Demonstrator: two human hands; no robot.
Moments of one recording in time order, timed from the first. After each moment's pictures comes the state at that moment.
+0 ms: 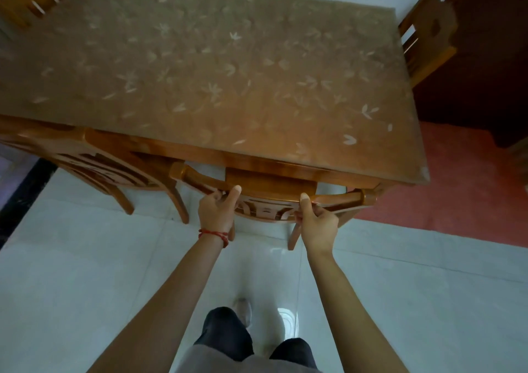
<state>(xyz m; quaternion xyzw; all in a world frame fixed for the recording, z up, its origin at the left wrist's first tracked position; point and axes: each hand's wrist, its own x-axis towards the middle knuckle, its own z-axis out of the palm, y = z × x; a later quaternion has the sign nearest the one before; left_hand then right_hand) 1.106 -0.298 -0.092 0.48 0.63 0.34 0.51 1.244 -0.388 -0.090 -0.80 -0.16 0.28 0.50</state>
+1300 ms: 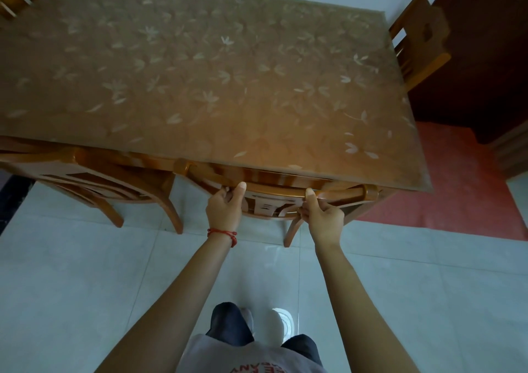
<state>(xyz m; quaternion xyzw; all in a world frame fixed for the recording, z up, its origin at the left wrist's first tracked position) 1.116 -0.251 -0.090 0.51 0.61 0.31 0.52 1.251 -0.340 -0.086 -0.80 -0.10 0.30 0.50</state>
